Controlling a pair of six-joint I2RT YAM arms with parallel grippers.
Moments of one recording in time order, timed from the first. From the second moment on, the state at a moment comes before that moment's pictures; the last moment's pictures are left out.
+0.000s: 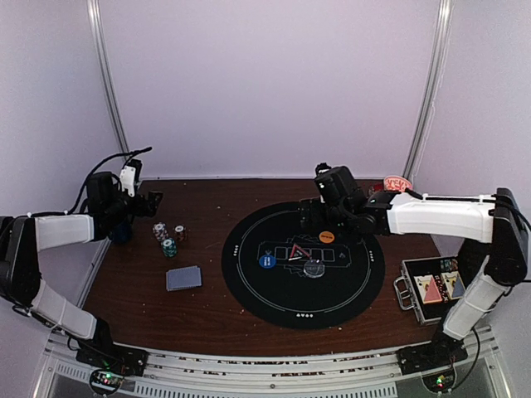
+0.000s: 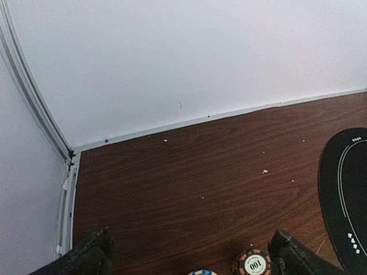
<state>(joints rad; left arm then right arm) -0.03 1.40 0.73 0.36 0.23 0.13 0.81 1.59 1.16 -0.21 0.52 0.39</state>
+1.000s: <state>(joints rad) -0.03 1.37 0.61 0.58 0.36 0.12 0.85 1.76 0.95 -0.18 0.33 0.40</state>
